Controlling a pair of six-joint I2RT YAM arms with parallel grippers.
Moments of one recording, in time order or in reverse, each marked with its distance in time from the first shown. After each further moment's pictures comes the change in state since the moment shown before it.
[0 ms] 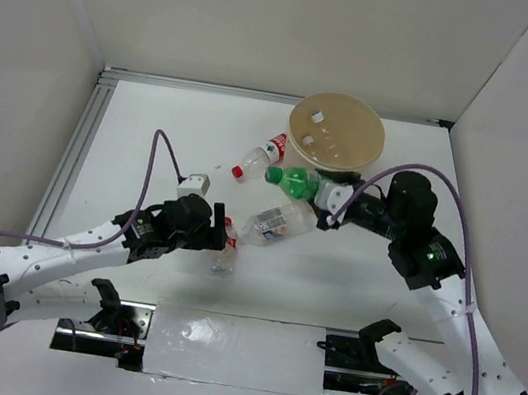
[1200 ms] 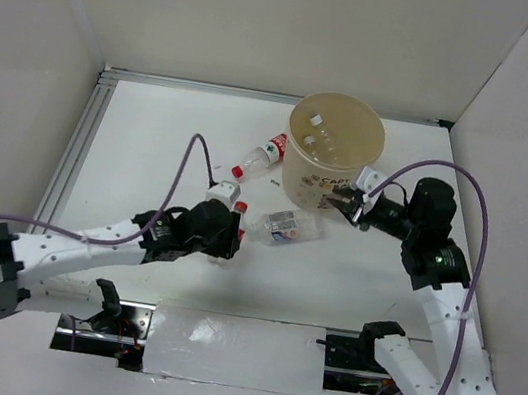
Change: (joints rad) left arm -0.109 0.163 0.030 0.092 0.062 0.092; right arm -0.298 -0.020 -0.023 0.028 -0.224 0.336
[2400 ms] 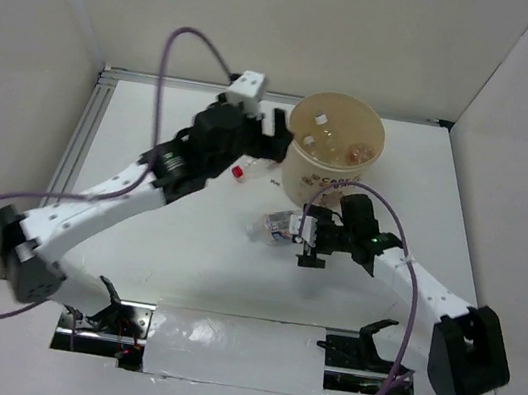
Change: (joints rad) left arm 0.156 0.368 0.875 0.161 -0.063 0.385; right arm 0.197 0.253 -0.394 0.112 0.158 -0.466
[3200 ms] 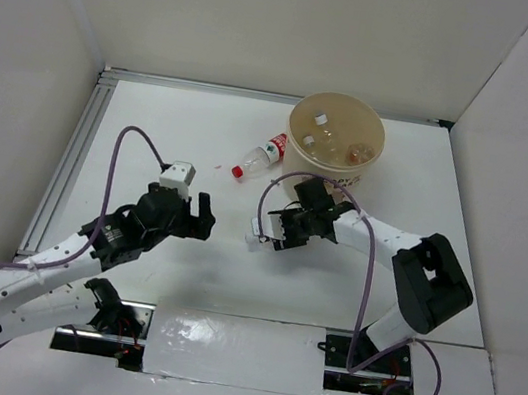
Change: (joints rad) left arm 0.051 -0.763 -0.977 -0.156 -0.013 -0.192; right arm 0.227 0.471 0.252 0.002 0.256 -0.226
